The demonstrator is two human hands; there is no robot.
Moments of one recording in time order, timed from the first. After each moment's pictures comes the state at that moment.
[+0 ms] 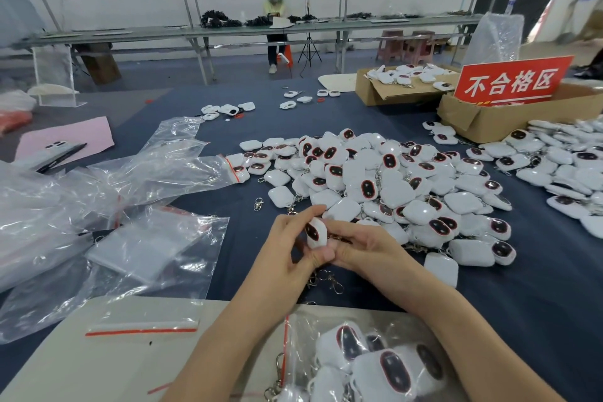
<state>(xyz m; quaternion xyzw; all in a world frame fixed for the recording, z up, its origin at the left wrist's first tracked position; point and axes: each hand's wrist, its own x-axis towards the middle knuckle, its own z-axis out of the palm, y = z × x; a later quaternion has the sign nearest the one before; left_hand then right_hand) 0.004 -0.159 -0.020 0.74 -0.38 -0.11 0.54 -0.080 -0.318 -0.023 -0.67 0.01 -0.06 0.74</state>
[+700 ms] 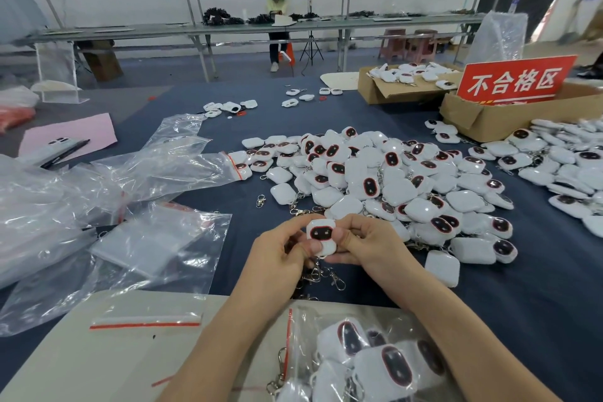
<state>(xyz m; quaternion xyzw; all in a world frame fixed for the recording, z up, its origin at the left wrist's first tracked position) 0.009 -0.157 -0.022 0.73 -0.33 -0.13 0.58 -0.070 -0.312 -0.025 -0.66 0.14 -0.14 0.73</state>
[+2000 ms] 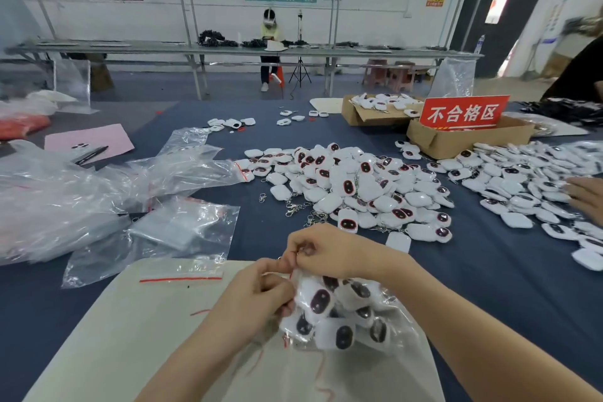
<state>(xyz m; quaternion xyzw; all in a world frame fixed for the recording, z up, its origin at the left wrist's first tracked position) -0.082 -0.063 0.018 0.72 -0.20 -0.30 0.59 -0.108 -0.248 0.041 -0.94 -0.04 0.02 0.33</state>
